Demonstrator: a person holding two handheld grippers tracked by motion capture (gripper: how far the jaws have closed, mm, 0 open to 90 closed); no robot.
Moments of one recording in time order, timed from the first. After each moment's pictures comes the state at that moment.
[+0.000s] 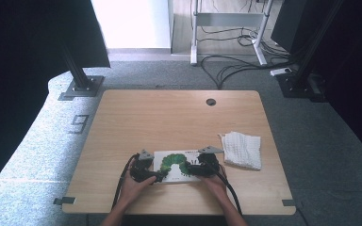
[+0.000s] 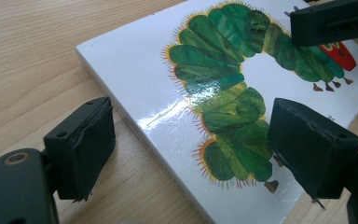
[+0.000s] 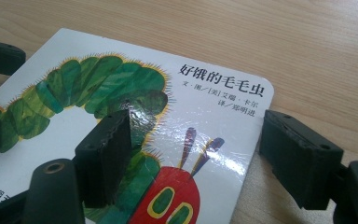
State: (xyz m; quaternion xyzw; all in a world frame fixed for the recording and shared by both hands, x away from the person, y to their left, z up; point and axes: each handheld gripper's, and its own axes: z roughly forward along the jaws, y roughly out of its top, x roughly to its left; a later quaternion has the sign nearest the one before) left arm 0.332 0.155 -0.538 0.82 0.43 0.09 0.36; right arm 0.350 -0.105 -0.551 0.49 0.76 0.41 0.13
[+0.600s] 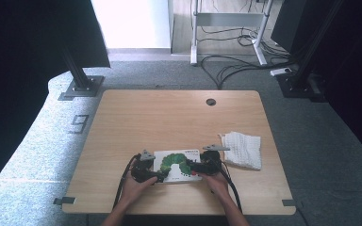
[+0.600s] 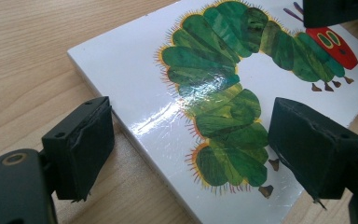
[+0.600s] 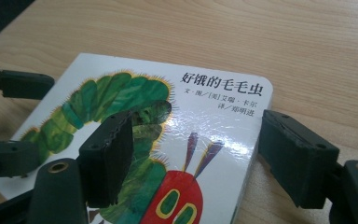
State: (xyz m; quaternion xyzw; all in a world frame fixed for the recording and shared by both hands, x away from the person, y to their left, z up) left arm 0.331 0.154 -0.538 0.82 0.43 0.09 0.37; right arm 0.353 -0.116 -0.544 0.51 0.73 0.45 0.08
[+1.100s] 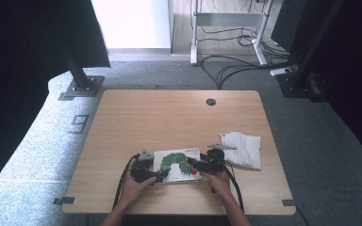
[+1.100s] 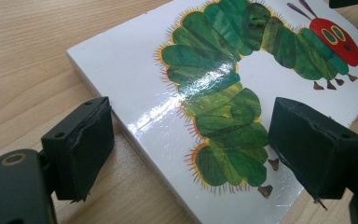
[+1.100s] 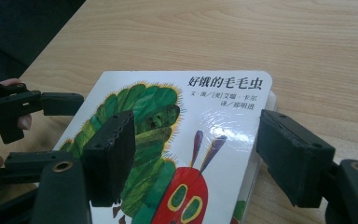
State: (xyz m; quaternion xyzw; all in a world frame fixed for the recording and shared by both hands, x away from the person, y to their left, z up) left arm 0.331 0.156 -0.539 0.82 0.43 0.09 0.38; right arm 0.351 -0.126 -0.536 0.53 0.70 0.48 0.03
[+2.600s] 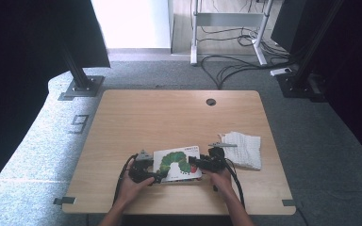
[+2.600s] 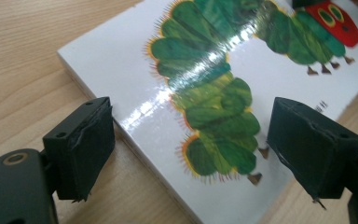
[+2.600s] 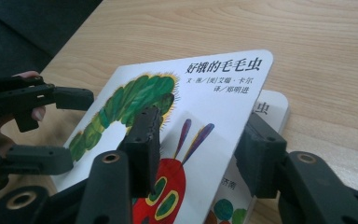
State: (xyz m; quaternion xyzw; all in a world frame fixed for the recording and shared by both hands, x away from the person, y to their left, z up) left arm 0.327 0.162 -0.534 0.83 0.41 0.06 0.38; right arm 0.362 -0.133 -0.541 0.50 0.71 0.50 -0.01
